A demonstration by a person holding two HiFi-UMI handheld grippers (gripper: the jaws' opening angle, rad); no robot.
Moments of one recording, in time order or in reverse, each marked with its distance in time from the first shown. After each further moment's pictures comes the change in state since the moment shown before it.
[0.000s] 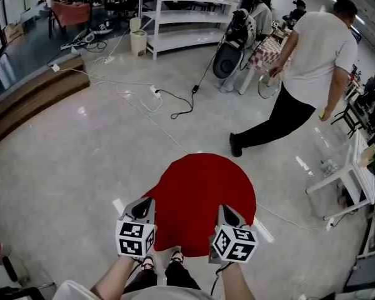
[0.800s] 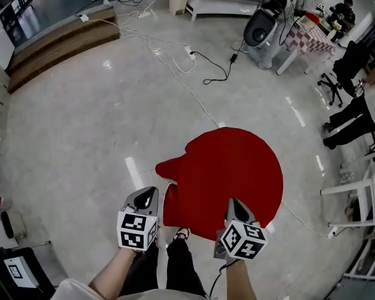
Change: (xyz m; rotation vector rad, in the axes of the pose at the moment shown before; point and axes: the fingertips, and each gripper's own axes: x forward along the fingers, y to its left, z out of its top) left arm -0.021 0.059 -0.099 -0.121 0.112 0.123; right arm 0.041 0.033 -0.076 -0.039 0.169 0.059
